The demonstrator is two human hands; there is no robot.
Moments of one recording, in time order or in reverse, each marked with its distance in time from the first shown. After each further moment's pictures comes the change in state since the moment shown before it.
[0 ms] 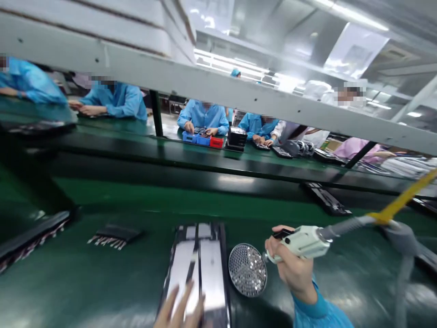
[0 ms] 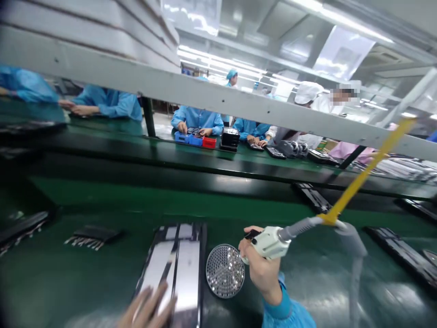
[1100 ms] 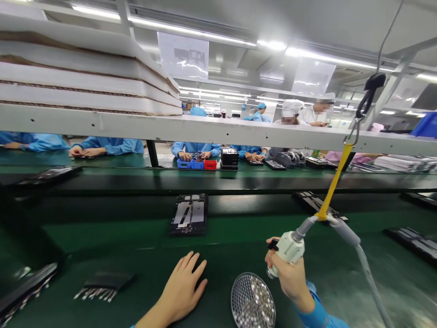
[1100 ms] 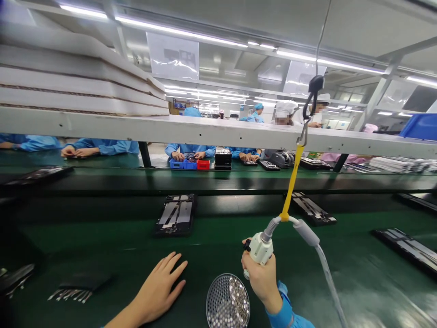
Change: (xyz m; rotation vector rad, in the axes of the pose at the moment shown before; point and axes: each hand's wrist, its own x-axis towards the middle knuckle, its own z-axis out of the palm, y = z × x) left_hand 0.081 -0.073 -0.001 0.298 0.142 0.023; right_hand 0.025 0.036 -0.012 -0.041 0.146 0.125
